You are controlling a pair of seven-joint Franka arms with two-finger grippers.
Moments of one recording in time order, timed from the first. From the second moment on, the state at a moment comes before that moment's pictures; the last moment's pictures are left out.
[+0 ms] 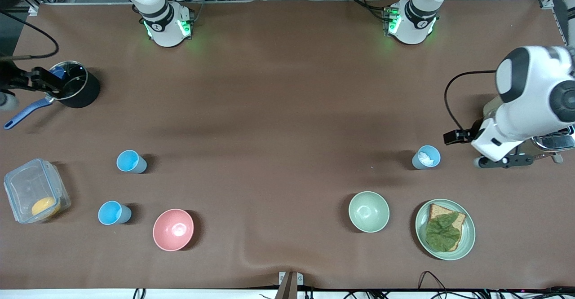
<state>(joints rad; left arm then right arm) -0.04 0.25 -0.03 -1.83 0.05 1.98 -0.14 0.05 0.06 -0.03 -1.49 -0.18 1.48 -0.20</state>
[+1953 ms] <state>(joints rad) 0.00 0.42 -0.03 -2.02 0.05 2.39 -0.14 -0.10 0.46 -0.05 -1.72 0.00 1.99 -0.24</state>
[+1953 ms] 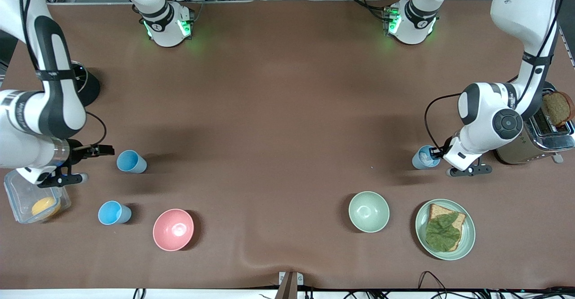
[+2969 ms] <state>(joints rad) -0.01 0.35 -0.16 -2.00 0.04 2.39 -0.28 -0.09 0.54 -0.04 -1.79 0.01 2.10 -0.10</state>
